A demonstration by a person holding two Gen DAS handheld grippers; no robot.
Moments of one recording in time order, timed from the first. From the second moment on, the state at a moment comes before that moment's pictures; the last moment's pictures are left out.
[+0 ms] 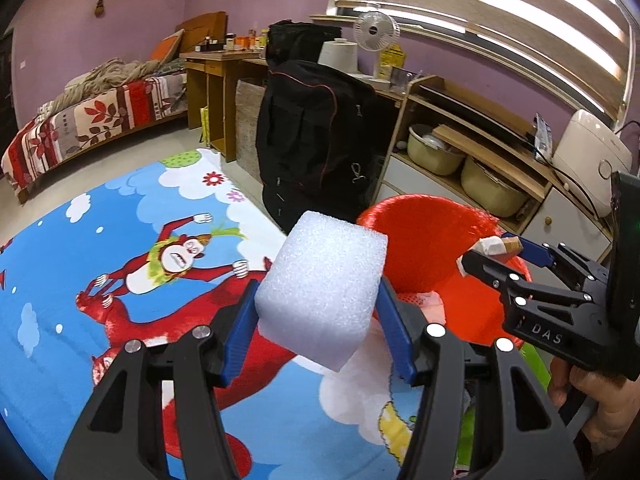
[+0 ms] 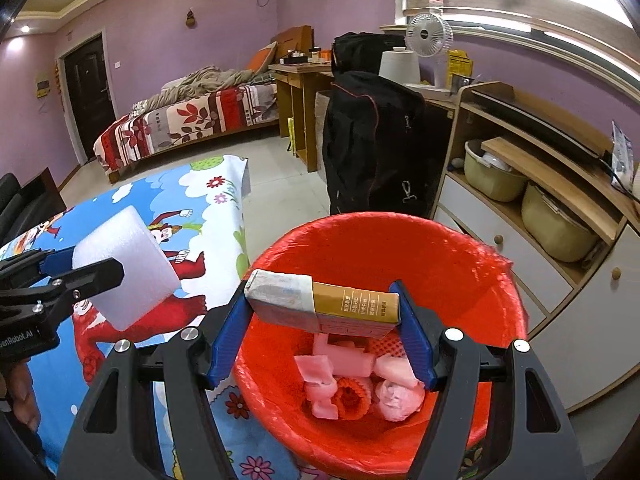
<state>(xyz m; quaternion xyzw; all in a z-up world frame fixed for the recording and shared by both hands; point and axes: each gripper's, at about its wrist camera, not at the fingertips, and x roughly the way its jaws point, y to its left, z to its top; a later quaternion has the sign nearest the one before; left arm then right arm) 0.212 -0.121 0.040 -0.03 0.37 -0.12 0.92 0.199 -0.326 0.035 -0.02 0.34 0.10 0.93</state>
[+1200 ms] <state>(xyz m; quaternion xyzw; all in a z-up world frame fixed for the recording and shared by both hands) 0.238 -0.208 0.072 0.02 0.38 -0.18 0.91 0.213 -0.411 0.055 -0.02 0.35 0.09 0.93</state>
